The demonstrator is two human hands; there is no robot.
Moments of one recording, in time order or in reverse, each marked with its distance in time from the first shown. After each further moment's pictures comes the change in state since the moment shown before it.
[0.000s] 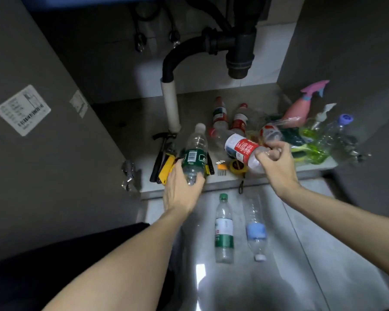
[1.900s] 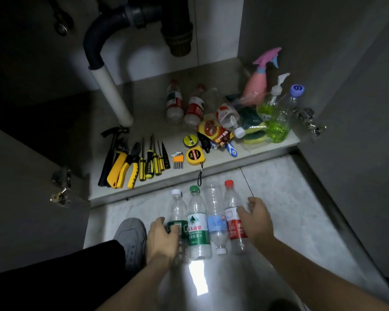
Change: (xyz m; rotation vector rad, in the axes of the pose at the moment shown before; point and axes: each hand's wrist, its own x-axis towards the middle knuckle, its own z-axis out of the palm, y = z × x) left_hand -0.084 -0.055 0.116 0.147 -0.276 -0.349; right_hand -0.058 0.169 -0.054 -0.257 -0.073 0.450
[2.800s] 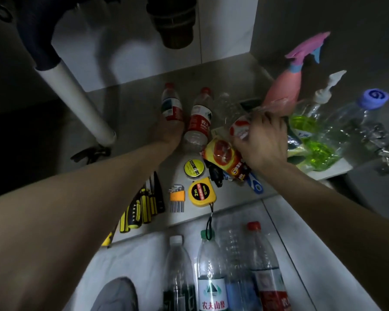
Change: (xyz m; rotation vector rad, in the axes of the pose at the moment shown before) left_hand 0.261 0.258 -0.043 -0.266 0.044 0.257; right_hand 0.192 -0.202 0.010 -0.709 0.424 -0.670
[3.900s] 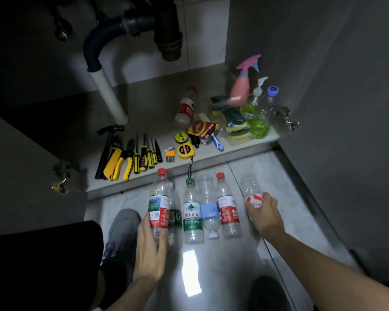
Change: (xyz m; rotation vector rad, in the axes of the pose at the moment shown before) left_hand -0.396 -0.207 -0.053 0.132 0.027 0.183; right_hand -0.303 0.115 -0.031 0.380 -0.435 0.569
